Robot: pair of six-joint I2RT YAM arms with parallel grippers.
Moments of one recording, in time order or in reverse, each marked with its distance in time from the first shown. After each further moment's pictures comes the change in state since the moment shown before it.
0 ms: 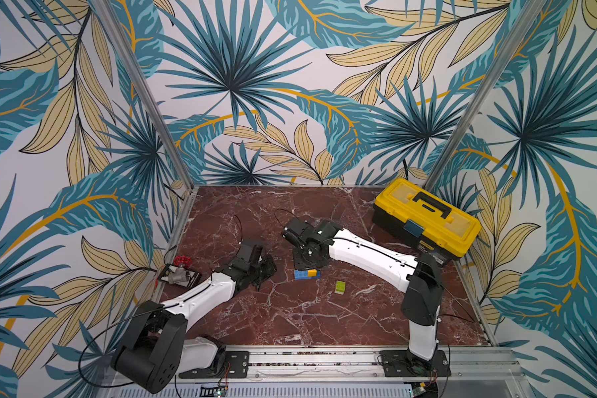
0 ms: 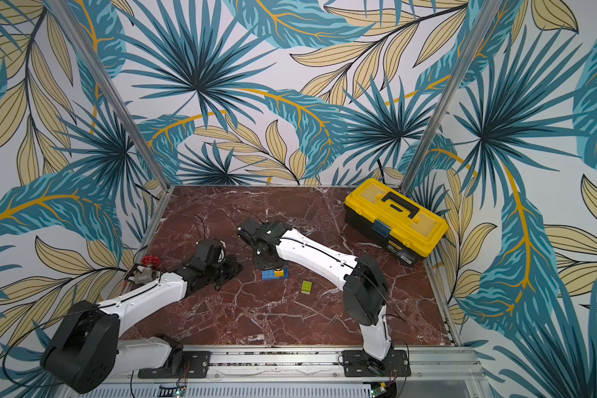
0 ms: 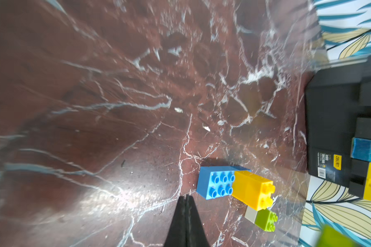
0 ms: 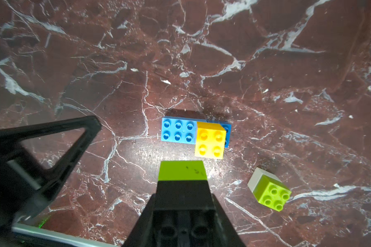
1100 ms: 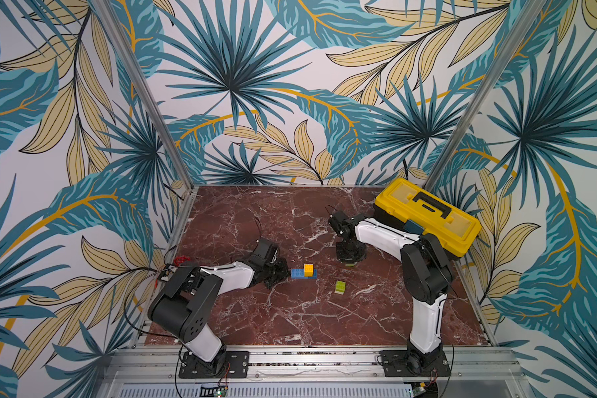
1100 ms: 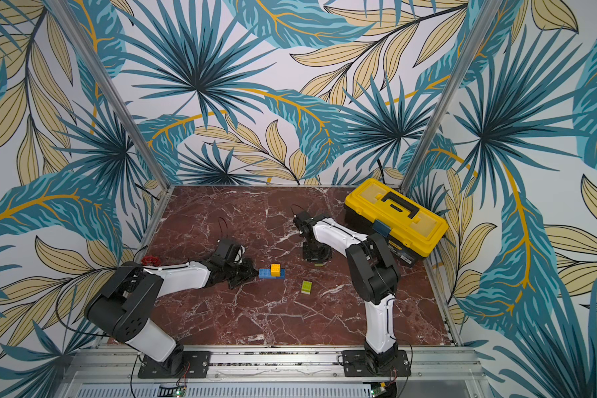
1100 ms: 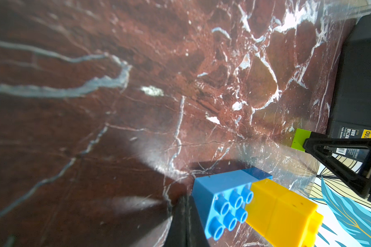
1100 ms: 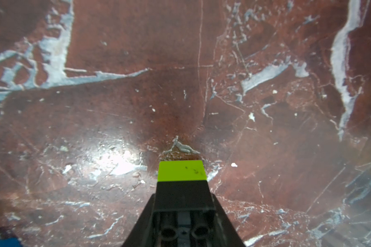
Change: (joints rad) left arm -0.064 0.354 0.071 0.172 0.140 0.014; right arm -0.439 0.018 -0.332 0.147 0.032 -0.235
